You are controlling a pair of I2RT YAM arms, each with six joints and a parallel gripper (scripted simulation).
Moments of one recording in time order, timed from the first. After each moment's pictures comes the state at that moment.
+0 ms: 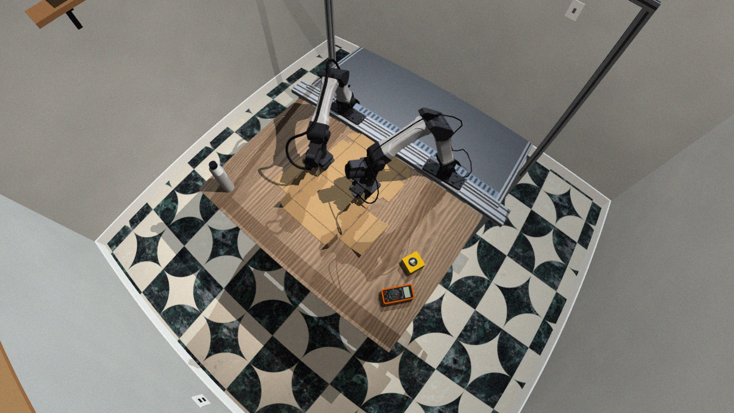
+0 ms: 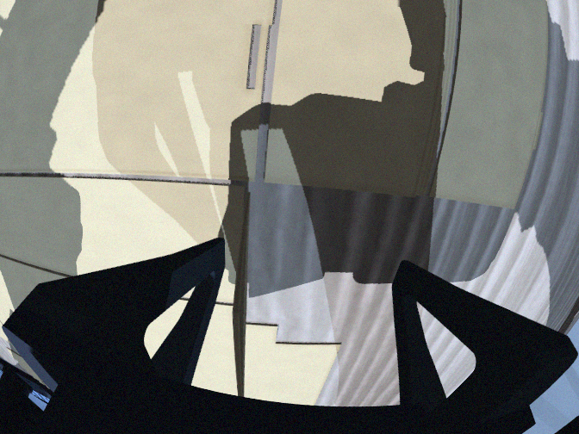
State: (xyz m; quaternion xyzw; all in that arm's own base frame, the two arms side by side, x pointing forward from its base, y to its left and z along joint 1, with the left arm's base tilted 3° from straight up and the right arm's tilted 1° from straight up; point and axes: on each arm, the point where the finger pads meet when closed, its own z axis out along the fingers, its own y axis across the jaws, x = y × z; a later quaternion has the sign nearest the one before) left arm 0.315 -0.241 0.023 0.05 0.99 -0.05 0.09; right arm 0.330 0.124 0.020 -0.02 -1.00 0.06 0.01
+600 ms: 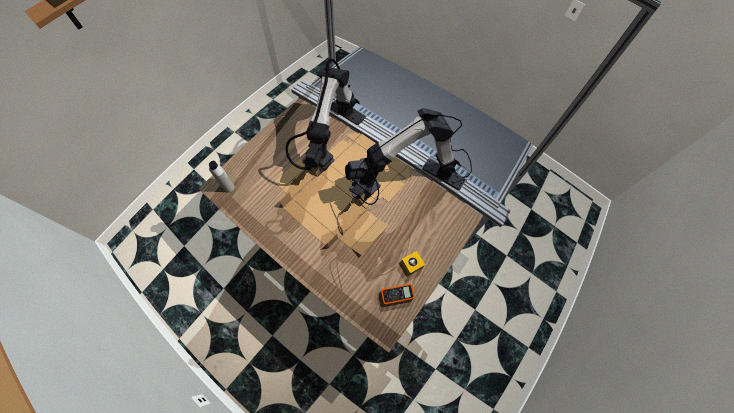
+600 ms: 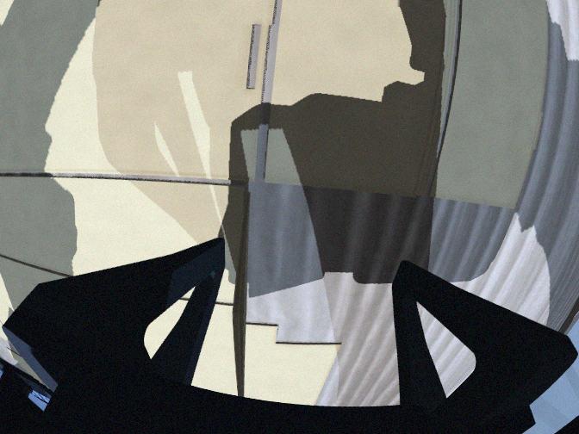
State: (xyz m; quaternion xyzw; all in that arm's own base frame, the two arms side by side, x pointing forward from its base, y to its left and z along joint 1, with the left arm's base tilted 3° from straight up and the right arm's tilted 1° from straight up) left arm 0.317 -0.242 0.018 0.05 0.99 -0.05 0.09; right arm 0.330 0.124 0.020 -0.02 -1.00 0.06 0.01
